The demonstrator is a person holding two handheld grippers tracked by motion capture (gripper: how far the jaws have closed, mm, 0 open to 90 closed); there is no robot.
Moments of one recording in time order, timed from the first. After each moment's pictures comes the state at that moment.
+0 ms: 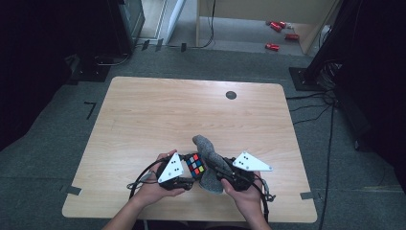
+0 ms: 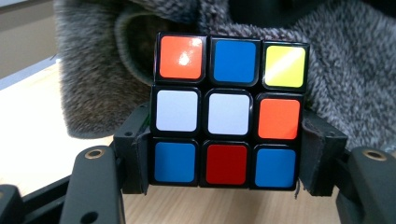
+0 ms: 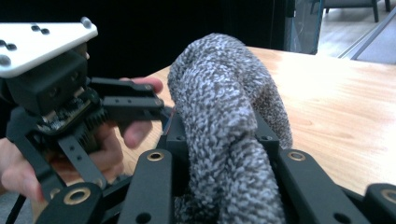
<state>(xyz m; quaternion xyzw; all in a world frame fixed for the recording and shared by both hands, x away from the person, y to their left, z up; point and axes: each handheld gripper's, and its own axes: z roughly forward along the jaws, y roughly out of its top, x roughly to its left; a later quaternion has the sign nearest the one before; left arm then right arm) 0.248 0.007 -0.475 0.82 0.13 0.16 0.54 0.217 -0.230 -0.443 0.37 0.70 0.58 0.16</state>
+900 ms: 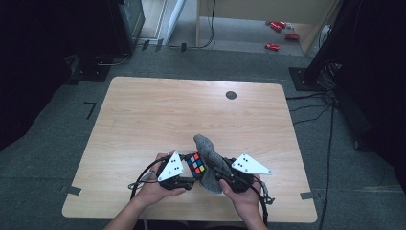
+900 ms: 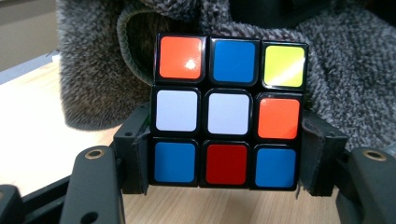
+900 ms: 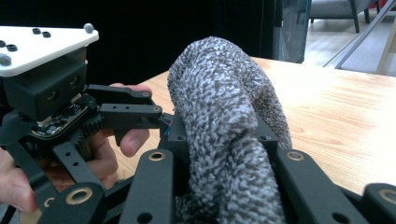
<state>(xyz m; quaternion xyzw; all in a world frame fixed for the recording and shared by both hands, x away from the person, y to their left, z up) 0.249 0.008 -0.471 0.81 0.15 0.15 0.55 0.212 -0.226 -0.440 0.38 0.69 0.59 0.18</state>
